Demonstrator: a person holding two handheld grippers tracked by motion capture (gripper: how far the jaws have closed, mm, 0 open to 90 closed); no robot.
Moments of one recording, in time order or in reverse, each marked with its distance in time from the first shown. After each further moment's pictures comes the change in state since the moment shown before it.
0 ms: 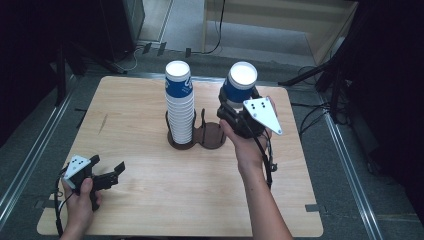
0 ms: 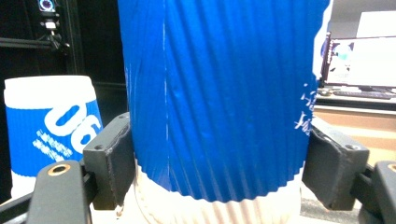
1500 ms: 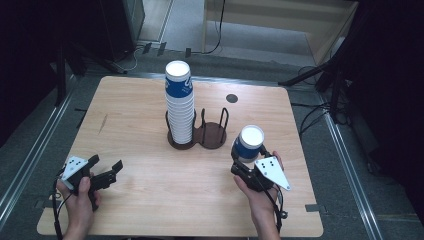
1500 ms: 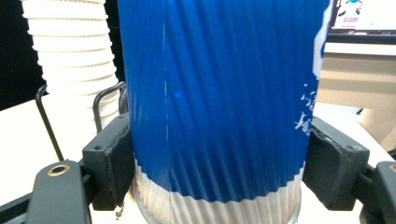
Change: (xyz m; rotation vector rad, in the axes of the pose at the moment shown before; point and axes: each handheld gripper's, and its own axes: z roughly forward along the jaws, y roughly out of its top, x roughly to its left) left arm 0.000 0.001 -0.003 -0.004 0.012 0.005; right arm -0.029 -0.115 -0.090 0.165 0.020 0.011
